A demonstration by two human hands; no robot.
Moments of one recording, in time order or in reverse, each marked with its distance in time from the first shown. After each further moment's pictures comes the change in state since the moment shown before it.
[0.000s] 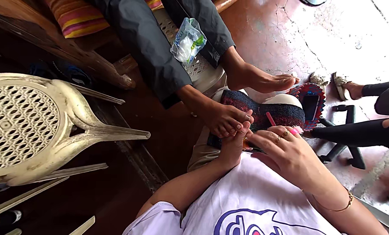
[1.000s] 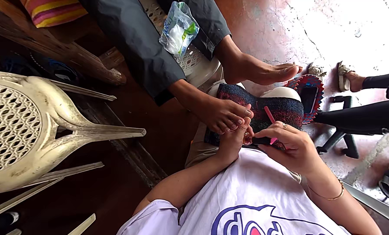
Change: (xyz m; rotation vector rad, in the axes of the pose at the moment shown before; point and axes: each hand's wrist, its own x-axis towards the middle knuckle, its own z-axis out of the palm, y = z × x) left_hand 0.011 -0.007 -0.006 0.113 -0.106 0.058; right_hand -0.018 0.026 0.018 0.610 0.159 0.208
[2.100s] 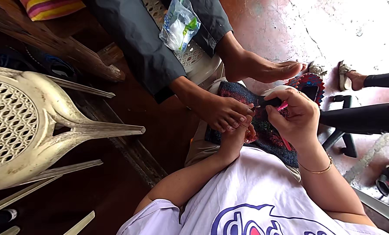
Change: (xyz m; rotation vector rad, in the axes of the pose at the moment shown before) left_hand 0.000 -0.002 -0.001 -0.042 0.003 -0.049; right_hand 0.052 0.011 -0.002 -0.172 0.290 -0.033
